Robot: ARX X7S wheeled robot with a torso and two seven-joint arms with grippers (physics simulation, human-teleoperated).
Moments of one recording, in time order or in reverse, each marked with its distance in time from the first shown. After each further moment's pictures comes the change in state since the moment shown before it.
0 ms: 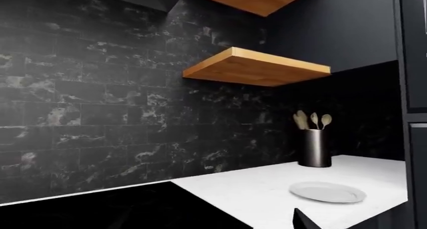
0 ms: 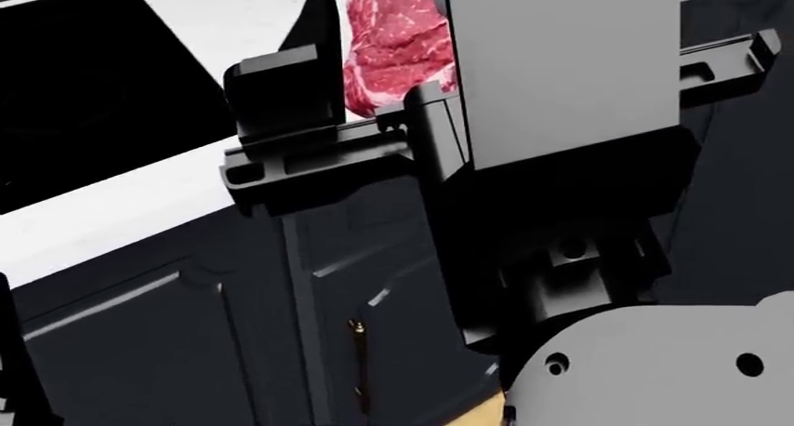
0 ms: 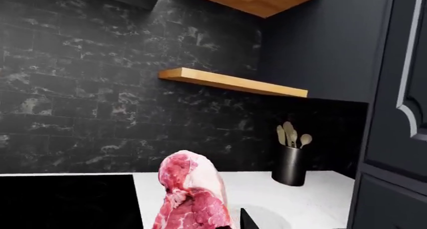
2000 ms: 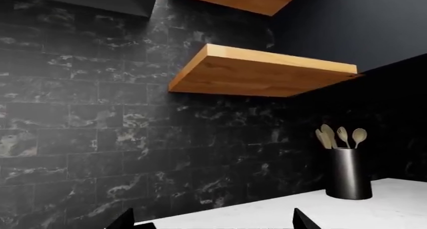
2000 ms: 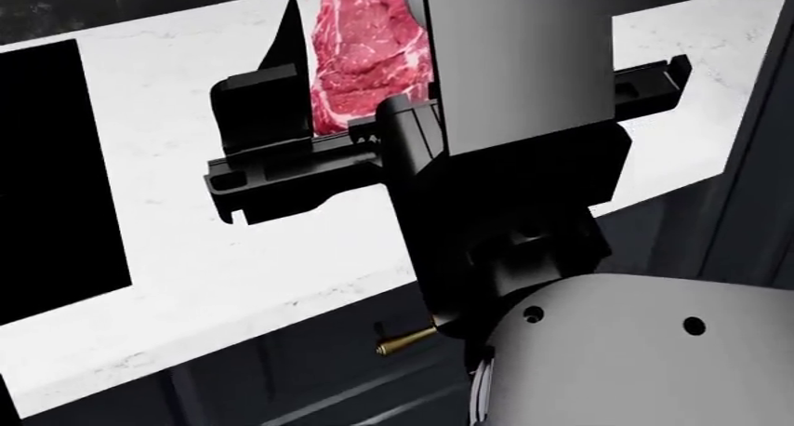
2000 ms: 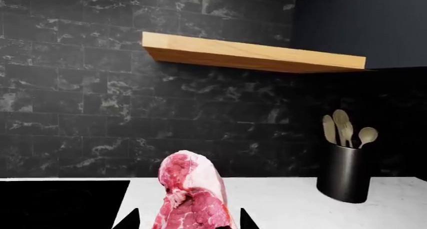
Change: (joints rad) left arm 0.050 -0.059 -0.017 0.167 0.103 -0.069 -0.075; right arm -0.091 -0.024 -0.034 0.052 -0.116 -0.078 -0.156
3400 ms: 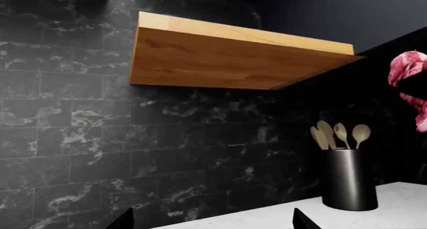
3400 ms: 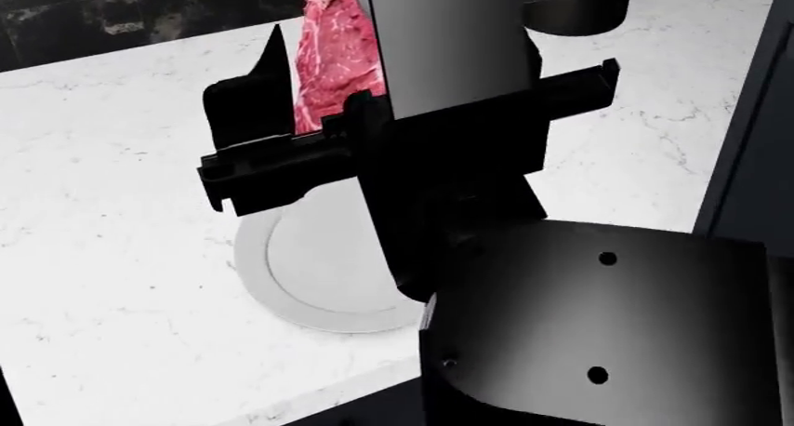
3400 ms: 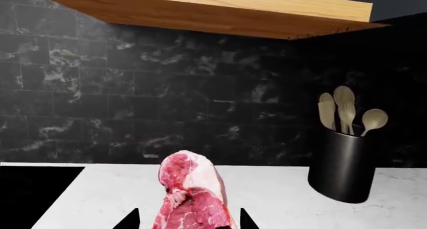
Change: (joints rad) left arm 0.022 0.007 -0.004 0.003 0.022 -0.005 0.006; right arm -0.004 -0.054 -0.089 0.137 -0.085 -0.008 -0.085
